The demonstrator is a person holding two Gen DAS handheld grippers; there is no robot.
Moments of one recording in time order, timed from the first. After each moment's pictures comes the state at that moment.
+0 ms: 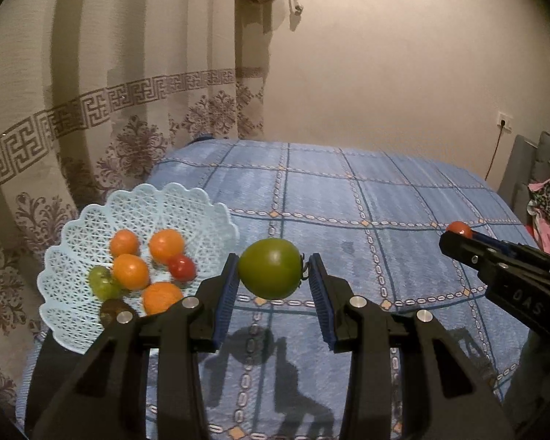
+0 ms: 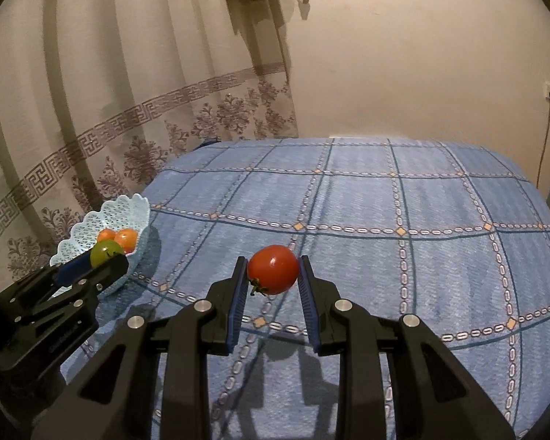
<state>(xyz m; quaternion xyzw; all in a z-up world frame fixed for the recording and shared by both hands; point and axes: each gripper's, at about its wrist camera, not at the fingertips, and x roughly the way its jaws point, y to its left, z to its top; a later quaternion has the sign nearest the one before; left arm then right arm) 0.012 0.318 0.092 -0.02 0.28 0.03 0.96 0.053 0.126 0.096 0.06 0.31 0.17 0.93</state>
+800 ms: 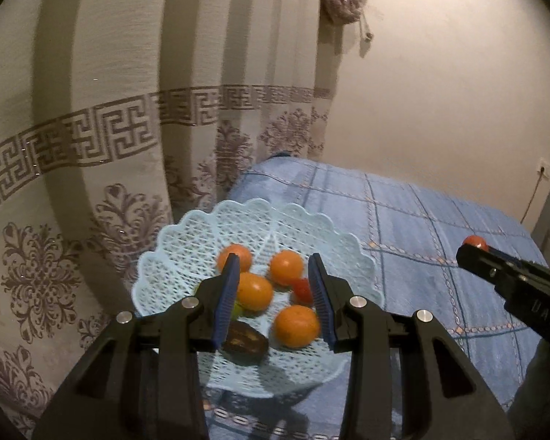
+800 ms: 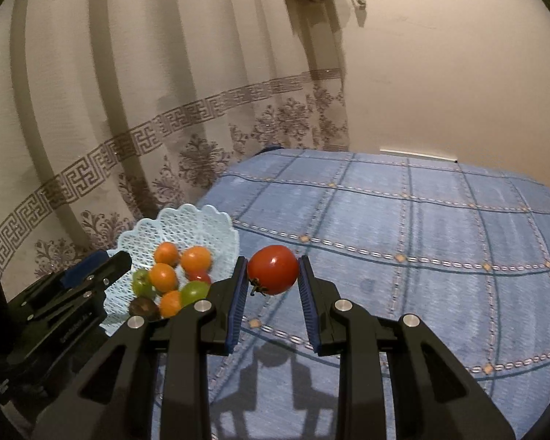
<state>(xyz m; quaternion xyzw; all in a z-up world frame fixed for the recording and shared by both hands) -0.003 0.428 0.105 -0.07 0.25 0.12 0.96 0.062 0.226 0.122 0.04 0.30 0.24 0.92</state>
